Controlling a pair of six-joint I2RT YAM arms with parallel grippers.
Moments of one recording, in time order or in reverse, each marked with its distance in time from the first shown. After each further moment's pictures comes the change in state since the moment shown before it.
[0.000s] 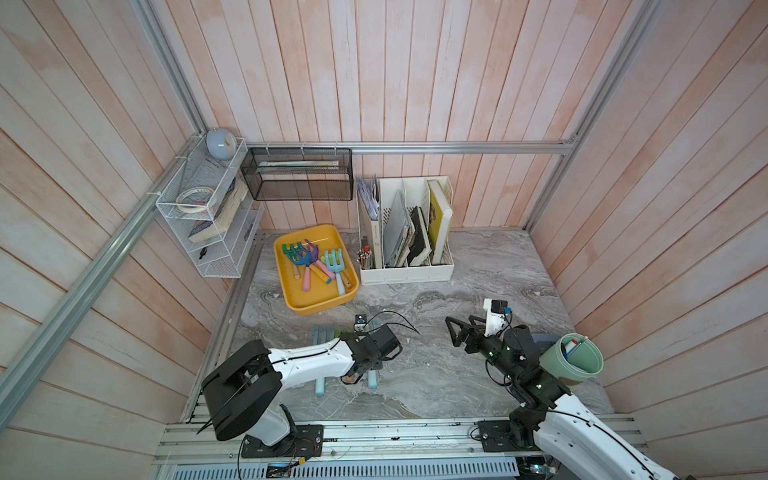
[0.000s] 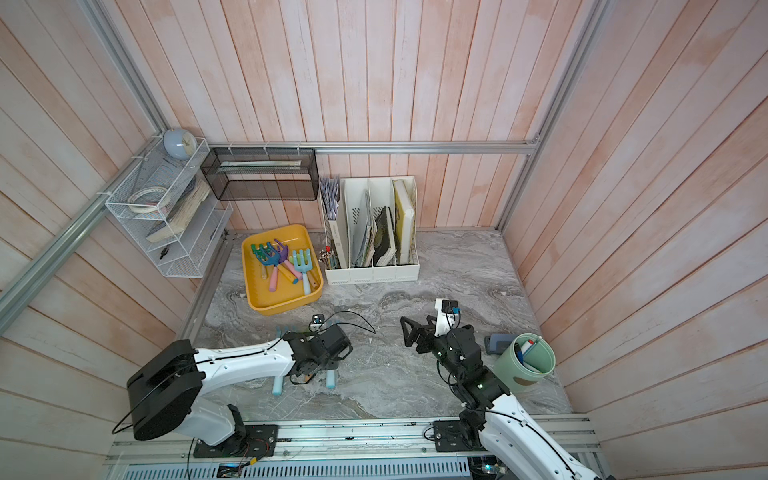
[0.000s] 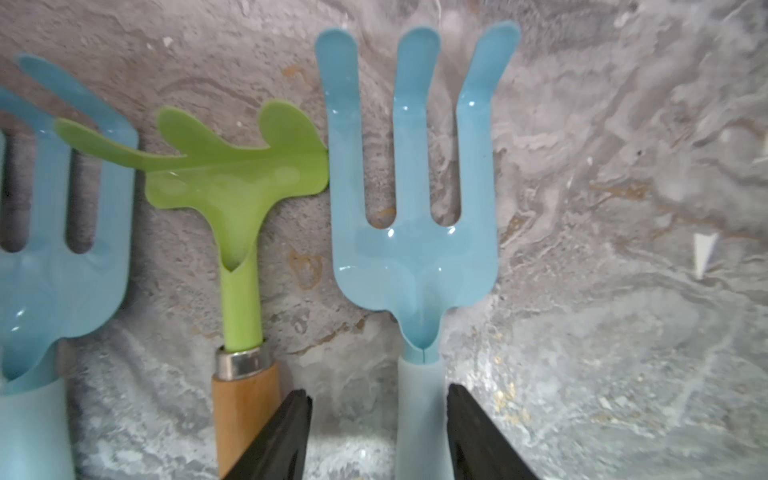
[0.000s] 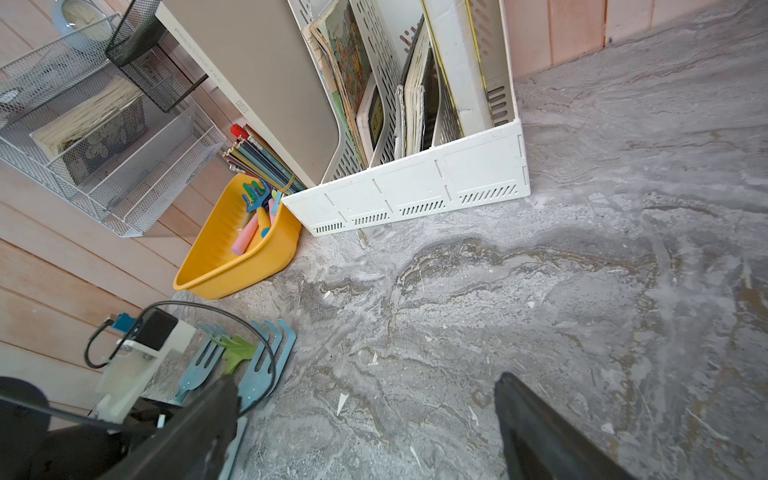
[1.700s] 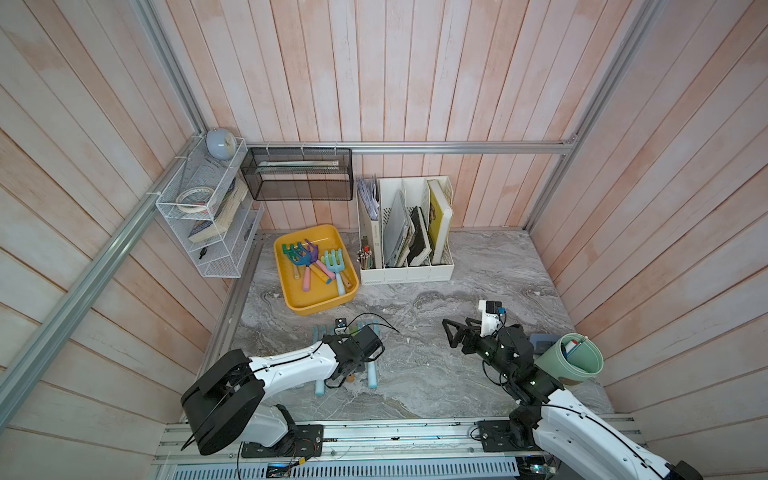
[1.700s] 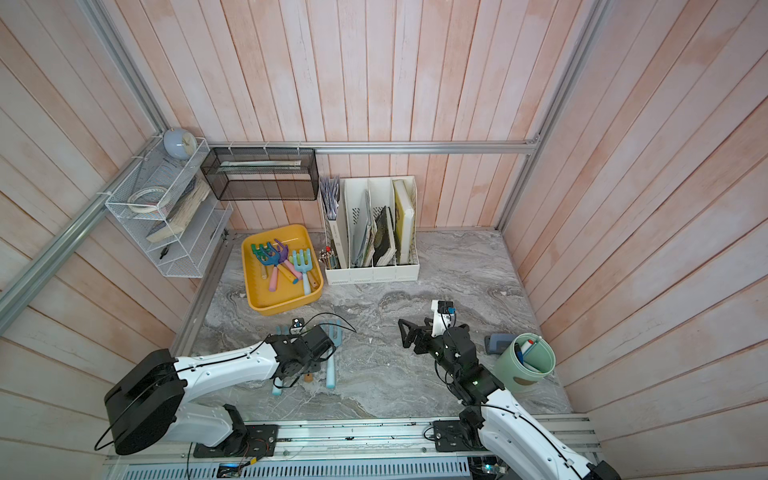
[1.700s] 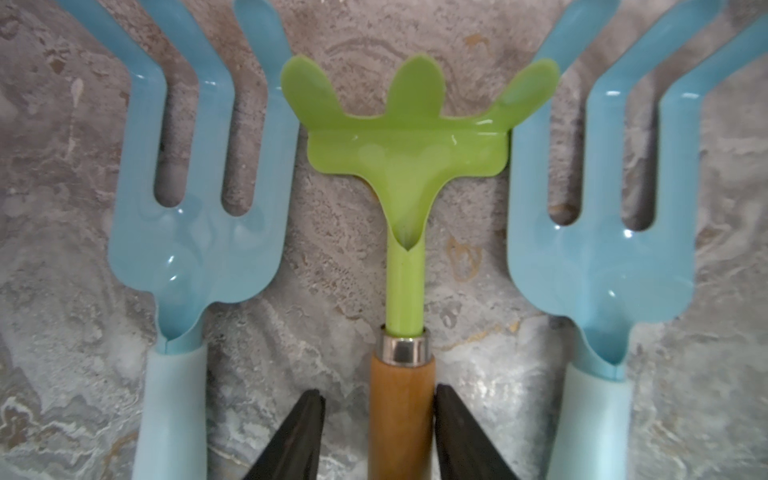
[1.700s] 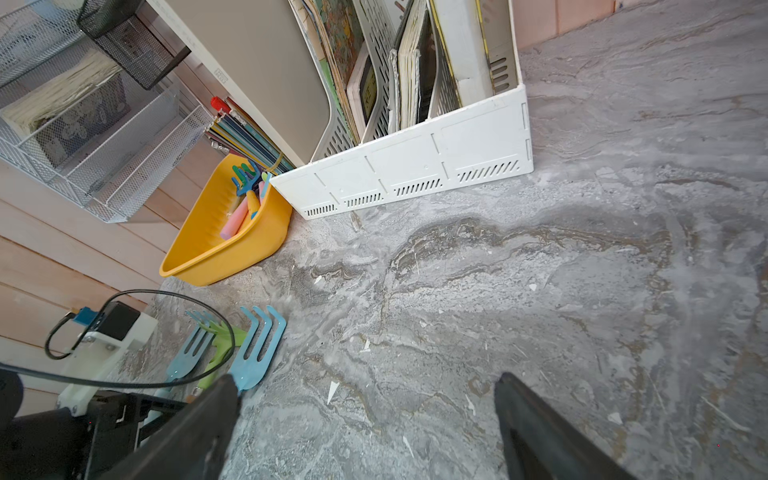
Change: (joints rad) left arm 0.071 -0.080 -0.109 -0.069 -0.004 -0.015; right arm 0.000 0.073 -0.022 0.053 -0.012 0.000
